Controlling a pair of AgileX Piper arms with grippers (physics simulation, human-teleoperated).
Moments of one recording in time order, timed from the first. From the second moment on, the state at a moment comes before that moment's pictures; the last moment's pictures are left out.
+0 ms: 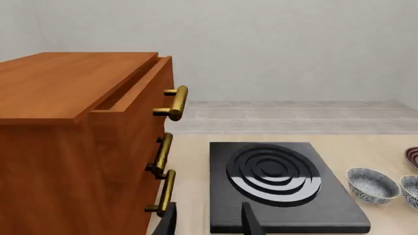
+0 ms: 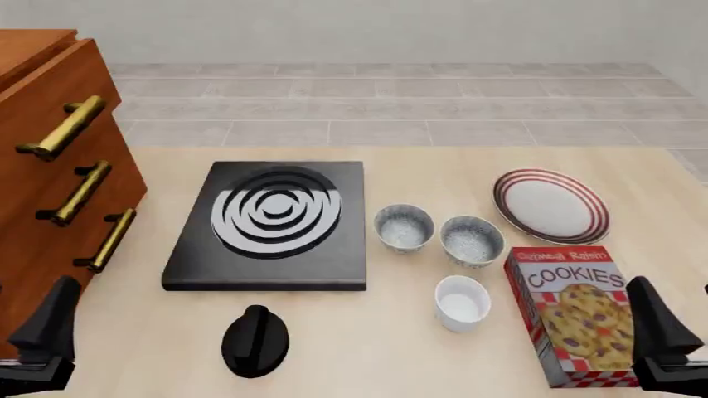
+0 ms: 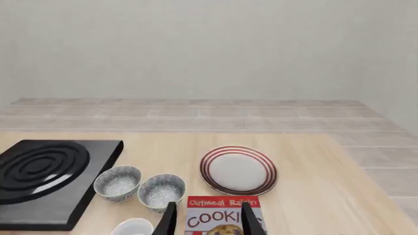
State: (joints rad) left arm 0.00 0.00 0.00 0.00 0.00; right arm 0.00 0.00 0.00 0.01 0.00
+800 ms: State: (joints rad) left arm 0.00 0.01 0.00 -0.01 0.00; right arm -0.02 0.09 -0.20 0.11 0.00
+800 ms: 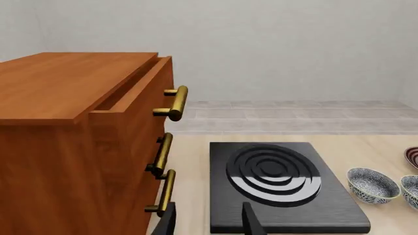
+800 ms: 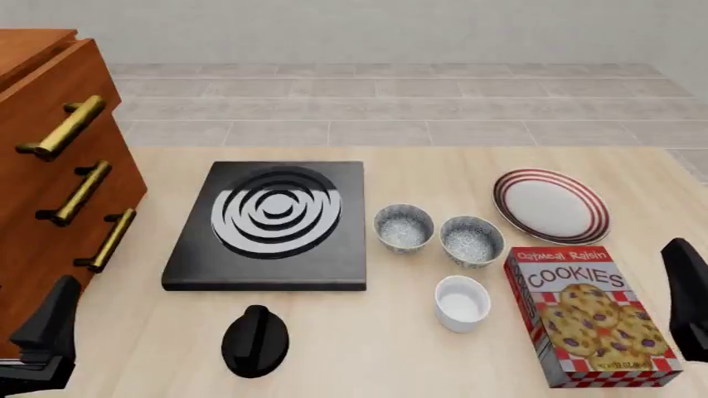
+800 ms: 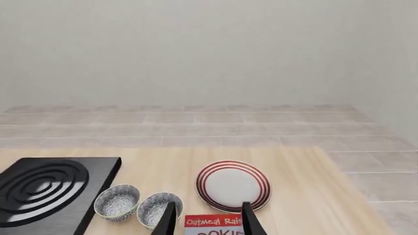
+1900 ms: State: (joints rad) left arm 0.00 0.01 0.00 -0.01 0.00; right arm 0.28 0.84 -0.66 0.17 -0.11
